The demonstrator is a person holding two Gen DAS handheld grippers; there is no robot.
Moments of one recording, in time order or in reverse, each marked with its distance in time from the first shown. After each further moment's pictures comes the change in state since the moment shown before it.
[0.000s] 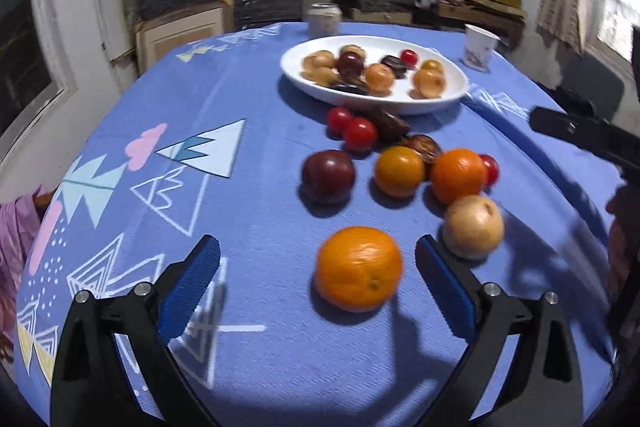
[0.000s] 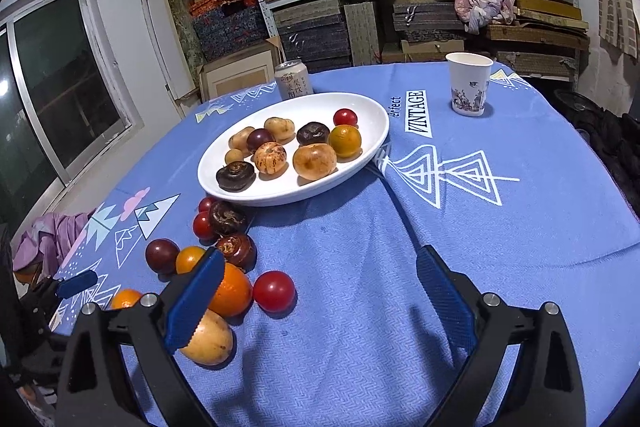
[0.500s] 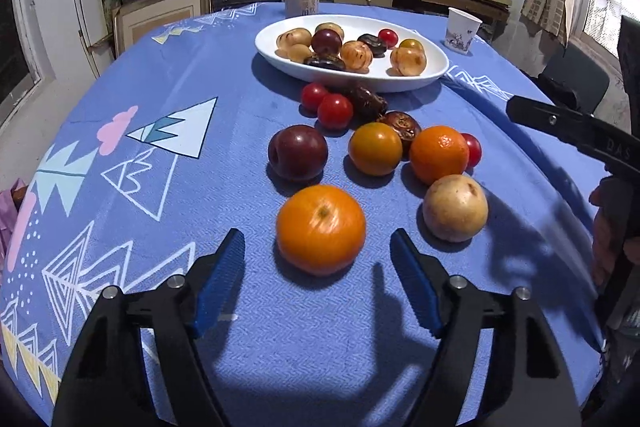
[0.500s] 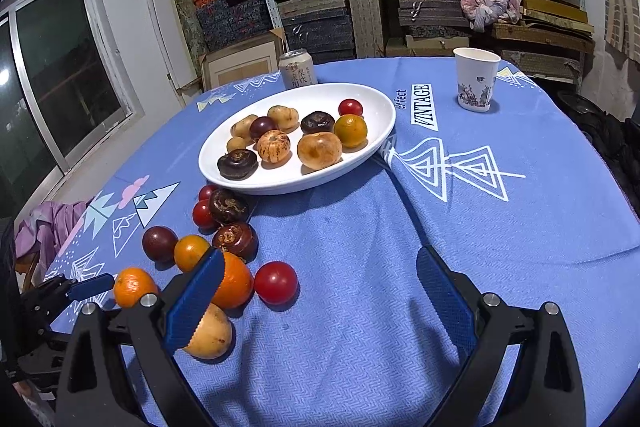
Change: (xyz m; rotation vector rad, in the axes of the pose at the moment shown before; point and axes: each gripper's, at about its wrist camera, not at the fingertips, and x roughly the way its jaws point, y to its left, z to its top) left arm 0.014 -0.003 -0.002 -0.011 0.077 -0.085; right arm 0.004 0.005 -0.003 -0.030 0.027 0.000
